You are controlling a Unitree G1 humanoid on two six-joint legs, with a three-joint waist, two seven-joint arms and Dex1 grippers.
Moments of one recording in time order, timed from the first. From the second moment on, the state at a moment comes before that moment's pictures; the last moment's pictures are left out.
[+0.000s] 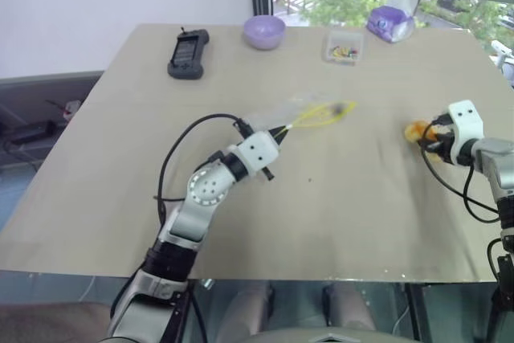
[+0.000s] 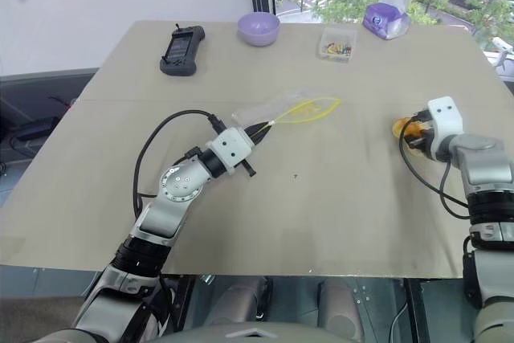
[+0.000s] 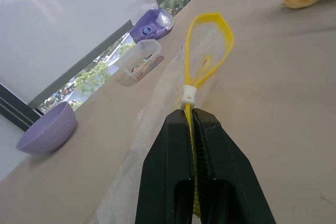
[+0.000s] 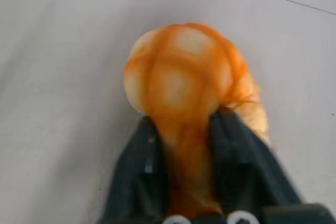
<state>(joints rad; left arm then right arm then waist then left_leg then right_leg) -0.37 0.36 -0.21 -0.01 0.16 -0.14 -0.48 -0.62 -0.75 -0.02 0.46 0.10 0.64 0.65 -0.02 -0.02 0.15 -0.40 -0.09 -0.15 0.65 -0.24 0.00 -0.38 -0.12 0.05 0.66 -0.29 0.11</state>
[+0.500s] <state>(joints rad) -0.37 0.36 -0.21 -0.01 0.16 -0.14 -0.48 -0.60 -0.80 0.03 -0.02 0.24 0.63 0.97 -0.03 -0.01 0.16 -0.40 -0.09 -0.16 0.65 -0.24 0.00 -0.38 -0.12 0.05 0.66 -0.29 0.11</state>
